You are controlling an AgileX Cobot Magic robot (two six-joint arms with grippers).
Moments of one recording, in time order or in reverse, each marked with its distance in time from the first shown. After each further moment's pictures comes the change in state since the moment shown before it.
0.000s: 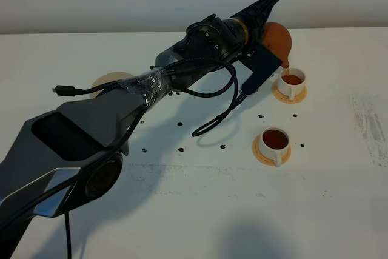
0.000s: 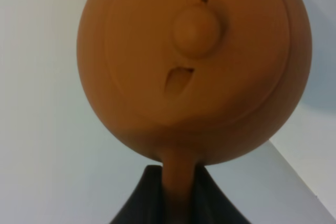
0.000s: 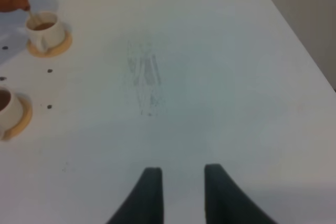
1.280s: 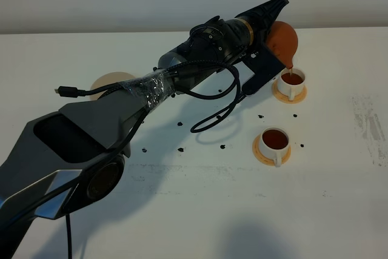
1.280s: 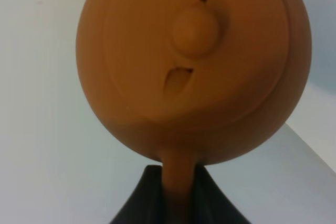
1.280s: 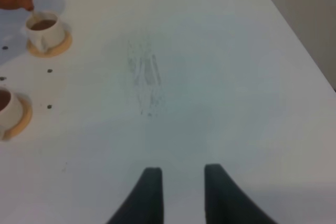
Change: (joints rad) left arm -0.011 0.000 0.000 0.008 -0.044 0.083; right arm 0.000 0.000 0.000 0.000 0.000 0.000
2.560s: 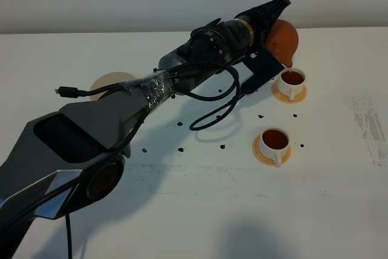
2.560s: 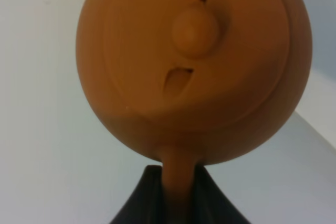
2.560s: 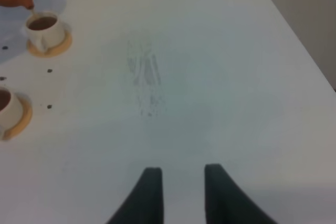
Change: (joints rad) left arm 0.000 0.001 0.014 0.063 -0.040 -0.024; right arm 0.000 0.000 0.000 0.000 0.000 0.000
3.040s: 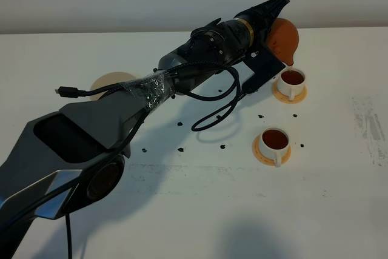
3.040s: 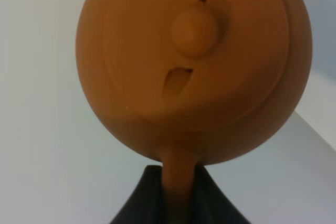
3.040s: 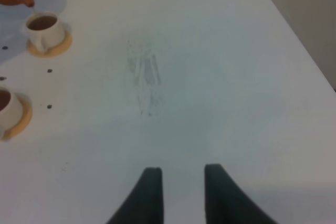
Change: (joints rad) left arm 0.000 0.000 0.000 0.019 -0.001 -0.036; right arm 0.000 0.000 0.000 0.000 0.000 0.000
